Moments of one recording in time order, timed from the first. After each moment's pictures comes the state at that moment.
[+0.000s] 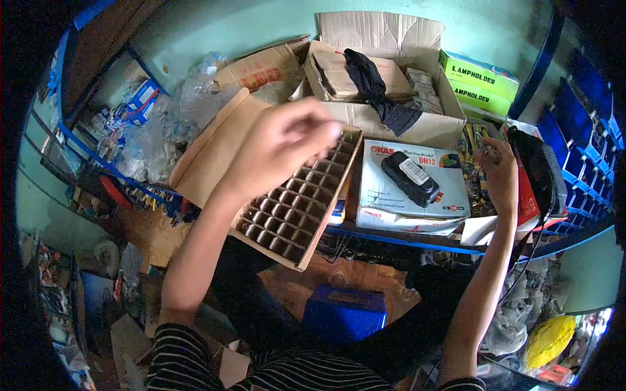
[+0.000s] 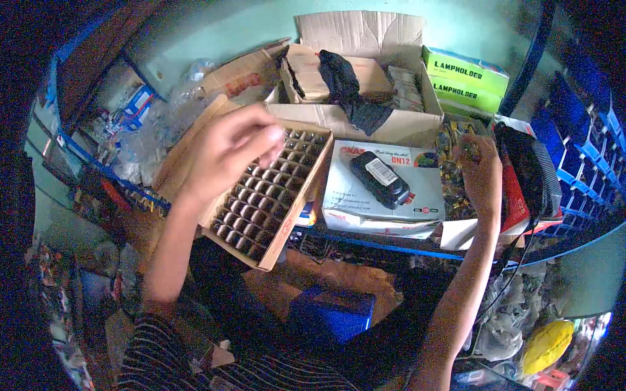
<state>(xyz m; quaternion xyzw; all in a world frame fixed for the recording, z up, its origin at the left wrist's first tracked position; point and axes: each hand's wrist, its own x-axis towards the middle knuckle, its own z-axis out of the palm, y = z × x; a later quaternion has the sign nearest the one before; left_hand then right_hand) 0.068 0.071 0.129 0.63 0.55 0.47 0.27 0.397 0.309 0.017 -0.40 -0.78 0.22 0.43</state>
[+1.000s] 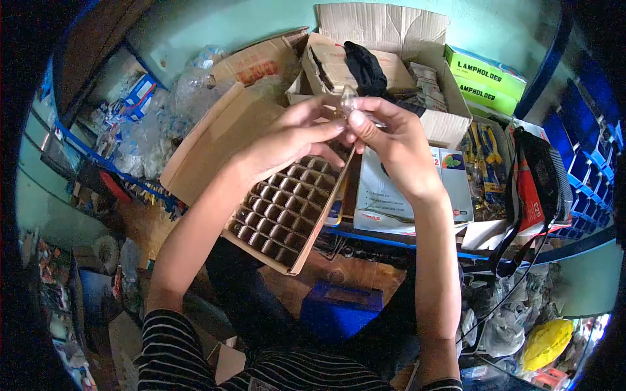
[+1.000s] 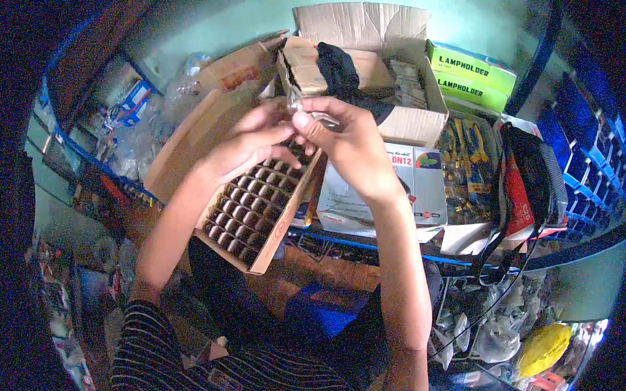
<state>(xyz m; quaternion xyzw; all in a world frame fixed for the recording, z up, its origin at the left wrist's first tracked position) 0.046 0.116 0.089 0.52 0.47 0.50 0.51 0.220 0.215 0.061 -0.06 -0.64 0.67 0.38</state>
